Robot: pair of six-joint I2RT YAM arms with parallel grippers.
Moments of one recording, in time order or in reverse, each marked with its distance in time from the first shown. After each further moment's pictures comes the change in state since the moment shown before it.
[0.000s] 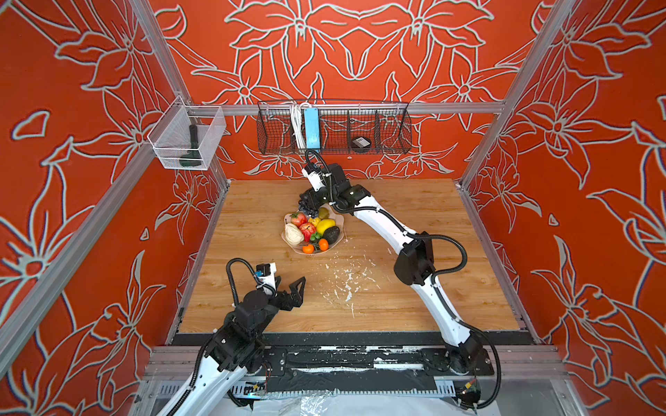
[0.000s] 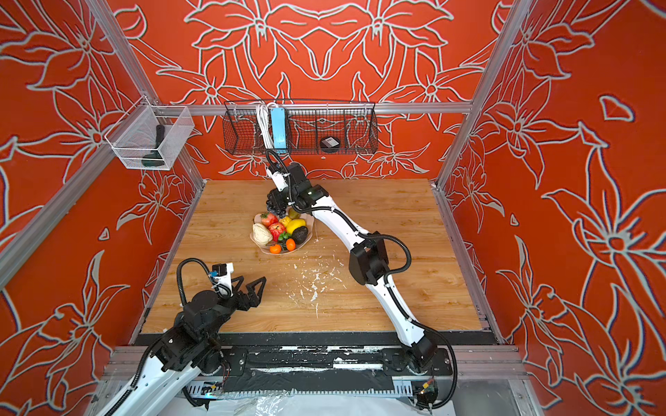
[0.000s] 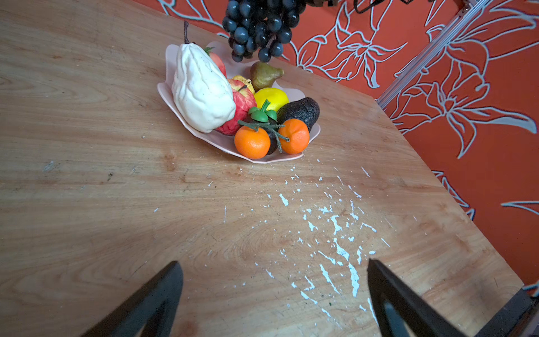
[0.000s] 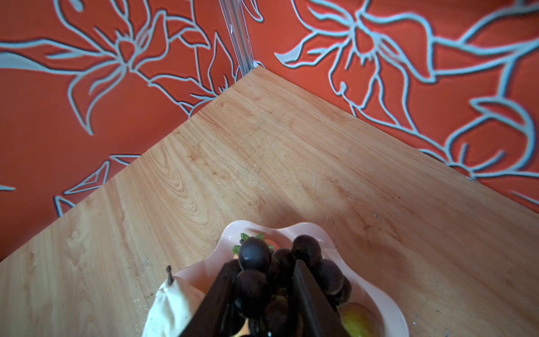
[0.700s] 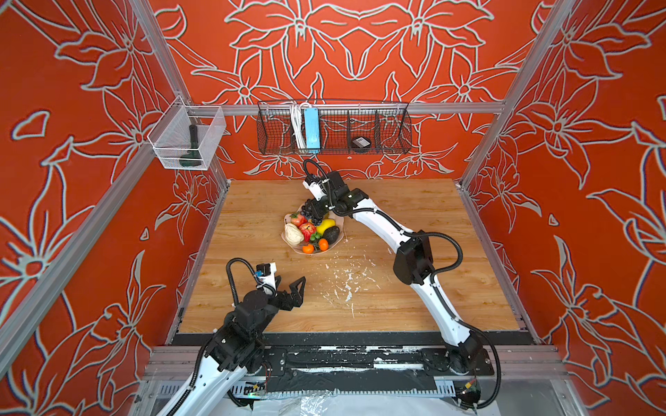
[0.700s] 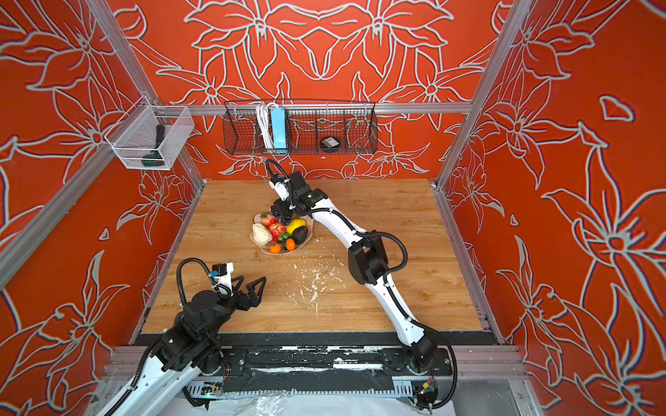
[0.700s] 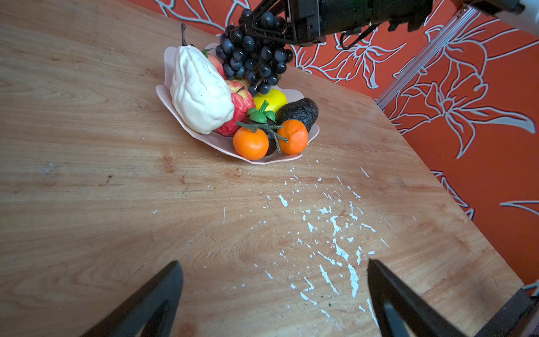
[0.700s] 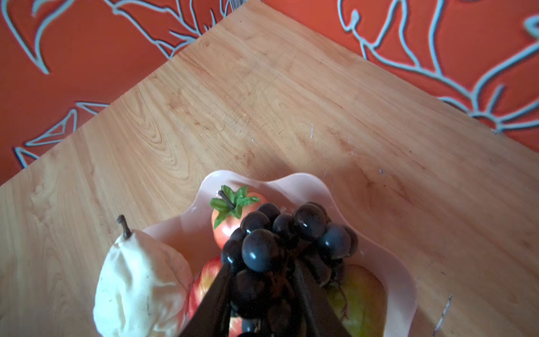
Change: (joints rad) left arm 0.000 0.005 0.000 0.007 0.000 0.004; right arm -0.006 0.003 -0.064 -0.096 0.001 -0.077
